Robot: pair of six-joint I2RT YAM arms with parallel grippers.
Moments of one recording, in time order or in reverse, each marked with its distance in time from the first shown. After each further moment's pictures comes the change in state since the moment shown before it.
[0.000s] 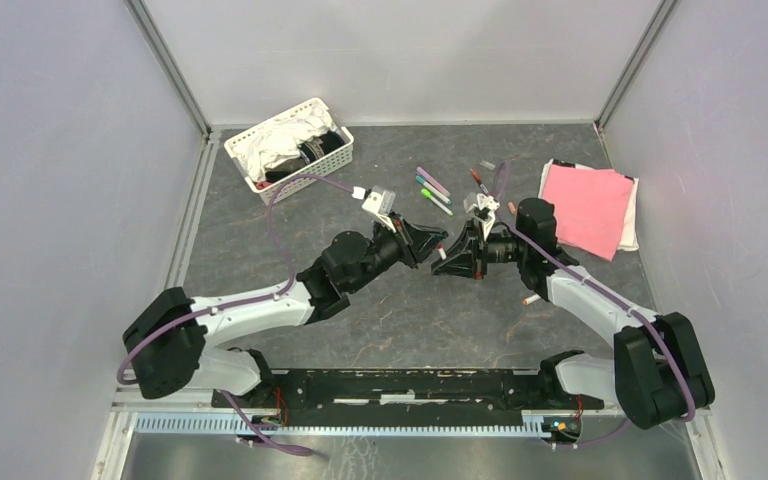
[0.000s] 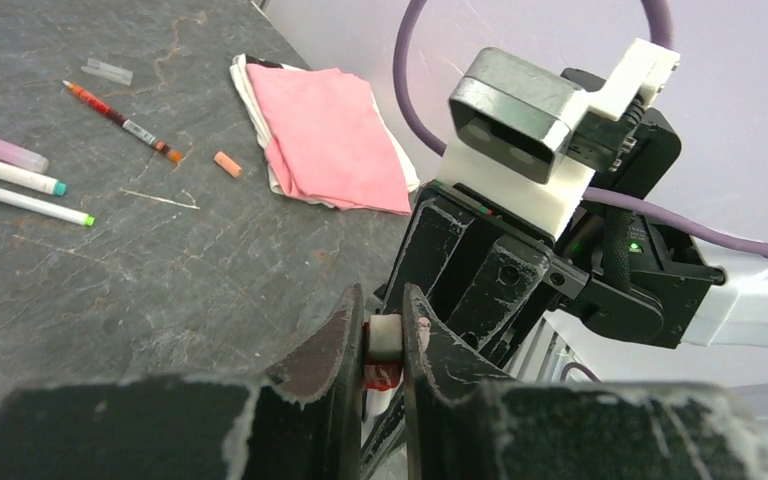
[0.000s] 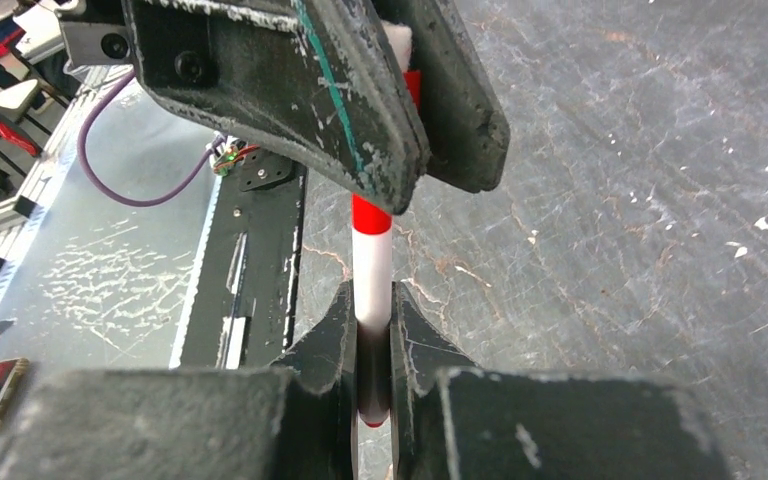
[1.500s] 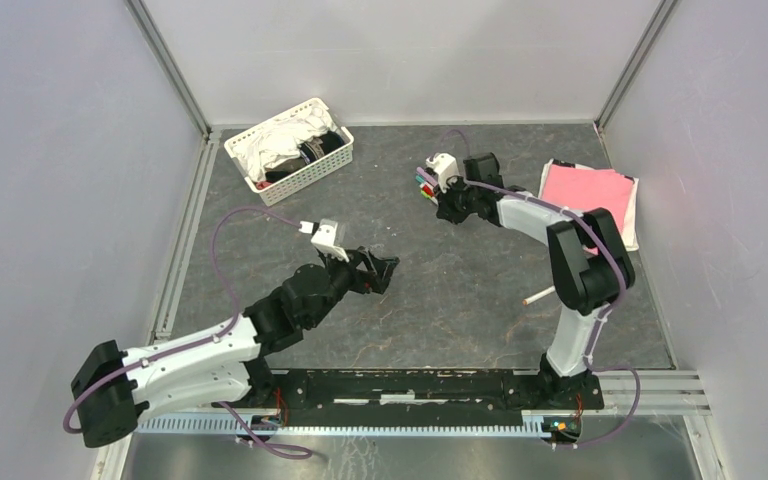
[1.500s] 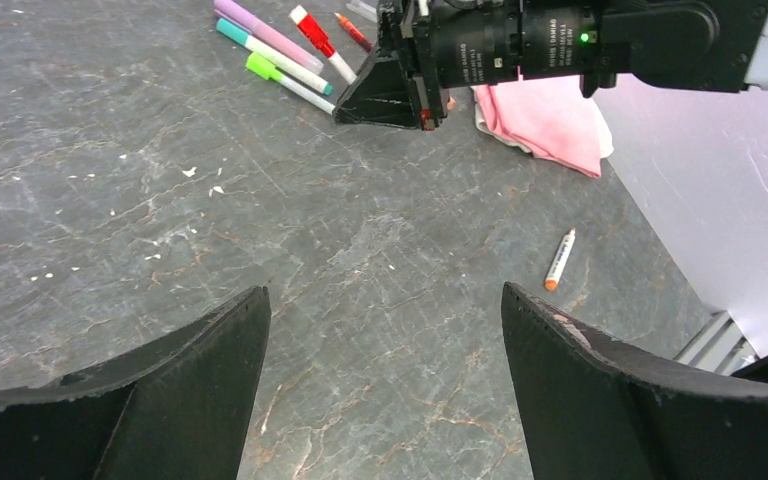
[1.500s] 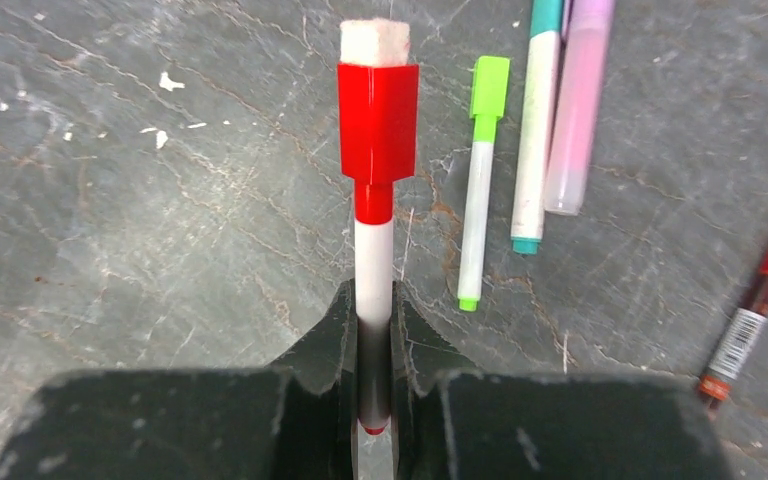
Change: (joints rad) left arm -0.013 -0.439 -0.239 -0.400 -0.328 0.079; right arm 0.042 0.590 0.565 -0.449 0.862 -0.454
